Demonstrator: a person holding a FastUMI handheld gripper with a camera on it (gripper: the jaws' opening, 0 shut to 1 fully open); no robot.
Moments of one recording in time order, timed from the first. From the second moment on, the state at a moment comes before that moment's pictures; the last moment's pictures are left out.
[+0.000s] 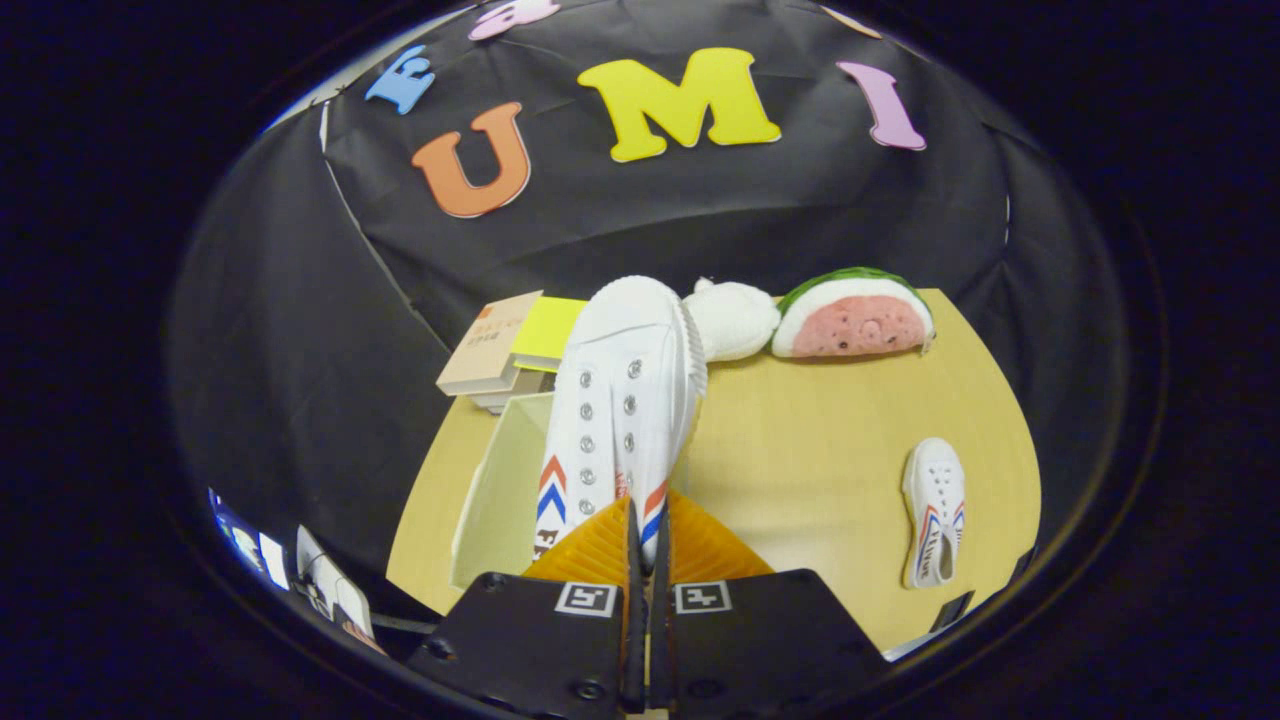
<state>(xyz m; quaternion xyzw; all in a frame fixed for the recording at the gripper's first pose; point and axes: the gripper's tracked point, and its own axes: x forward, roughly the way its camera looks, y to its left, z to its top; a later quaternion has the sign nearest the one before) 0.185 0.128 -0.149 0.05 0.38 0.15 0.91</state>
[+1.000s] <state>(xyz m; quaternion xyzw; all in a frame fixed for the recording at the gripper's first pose) 0.206 0.250 -0.275 0.04 0.49 0.15 0.86</state>
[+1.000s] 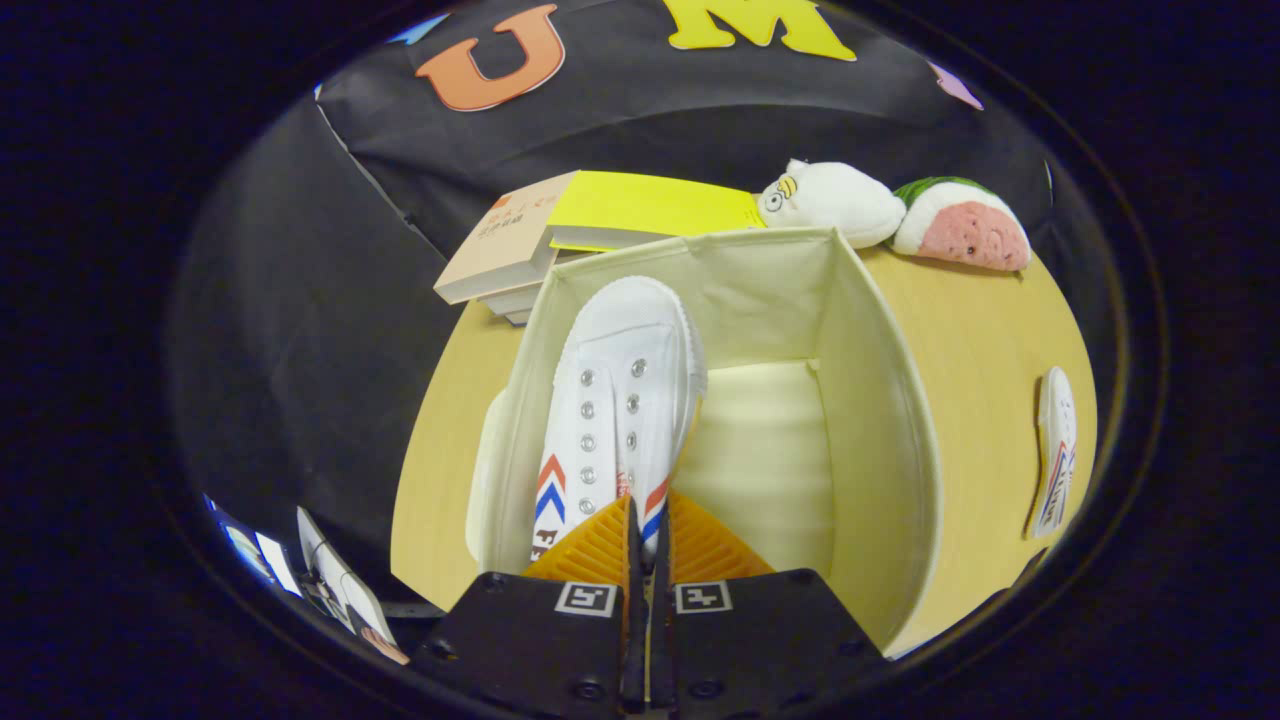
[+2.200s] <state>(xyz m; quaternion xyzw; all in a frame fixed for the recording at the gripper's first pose) 0.208 0.079 -0.190 -0.05 0.40 0.09 0.91</state>
